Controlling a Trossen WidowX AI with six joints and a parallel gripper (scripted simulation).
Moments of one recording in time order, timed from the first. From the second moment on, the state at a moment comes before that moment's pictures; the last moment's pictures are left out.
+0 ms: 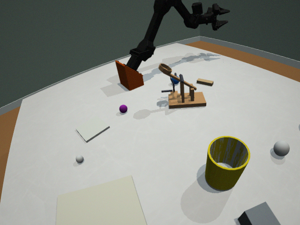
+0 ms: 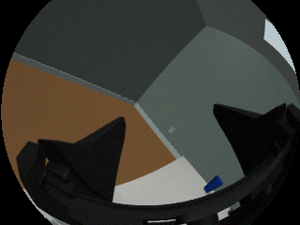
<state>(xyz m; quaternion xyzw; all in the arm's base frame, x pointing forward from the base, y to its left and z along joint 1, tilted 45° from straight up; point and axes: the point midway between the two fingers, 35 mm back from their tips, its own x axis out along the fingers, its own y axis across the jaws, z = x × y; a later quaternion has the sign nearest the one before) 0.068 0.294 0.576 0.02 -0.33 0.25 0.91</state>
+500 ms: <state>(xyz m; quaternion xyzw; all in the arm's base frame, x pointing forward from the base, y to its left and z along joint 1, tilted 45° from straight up) 0.135 0.351 0.533 -0.22 -0.35 0.23 0.88</state>
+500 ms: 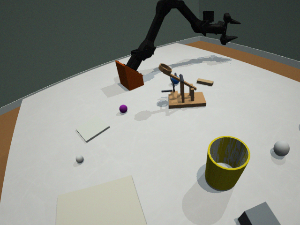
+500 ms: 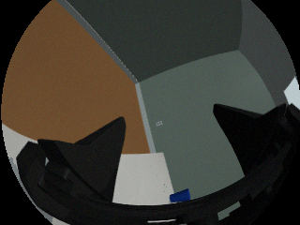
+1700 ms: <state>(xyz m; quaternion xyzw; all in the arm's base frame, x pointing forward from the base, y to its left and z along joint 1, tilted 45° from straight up) 0.359 0.318 0.325 -0.60 -0.09 0.31 0.74</state>
